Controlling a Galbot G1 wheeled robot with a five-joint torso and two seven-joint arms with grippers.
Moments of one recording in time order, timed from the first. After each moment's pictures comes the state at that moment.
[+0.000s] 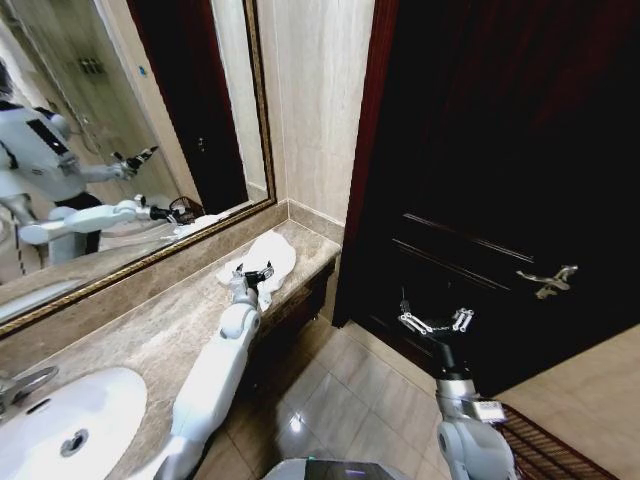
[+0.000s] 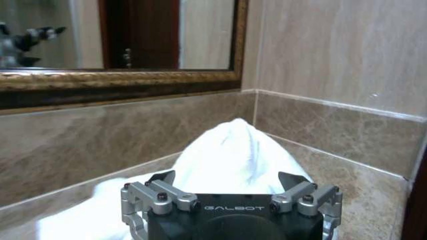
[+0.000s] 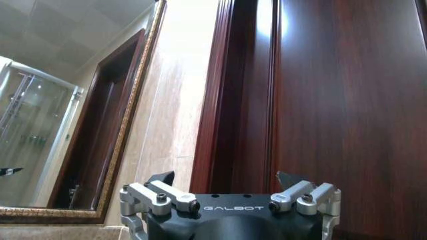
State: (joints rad) left arm 0.84 -1.30 -0.32 -1.48 -0.38 0.23 -0.27; right arm -1.65 1.52 0.64 2.19 0.04 0.44 -0.13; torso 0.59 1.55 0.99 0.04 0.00
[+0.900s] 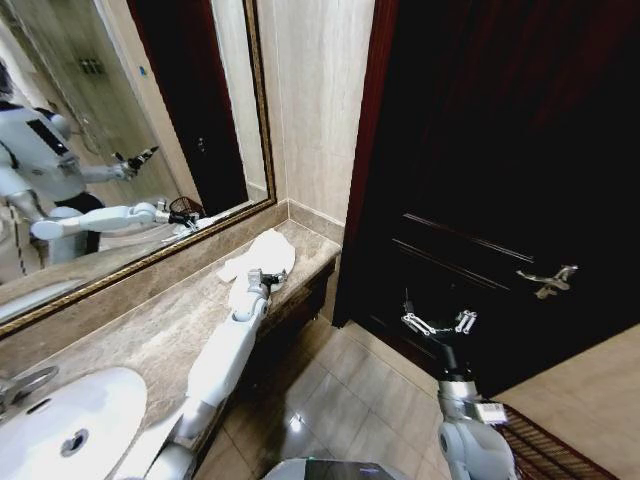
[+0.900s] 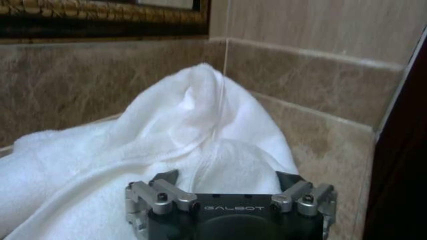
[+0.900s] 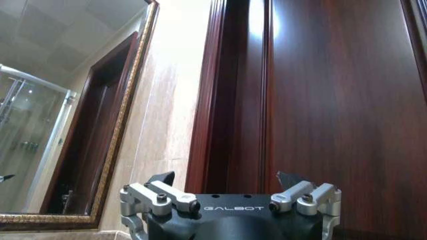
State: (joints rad) left arm 0.73 -1.31 -0.27 -1.31 -0.44 0.31 -0.14; right arm -1.65 1.52 0.65 2.18 0.06 0.46 -0.12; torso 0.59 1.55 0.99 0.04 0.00
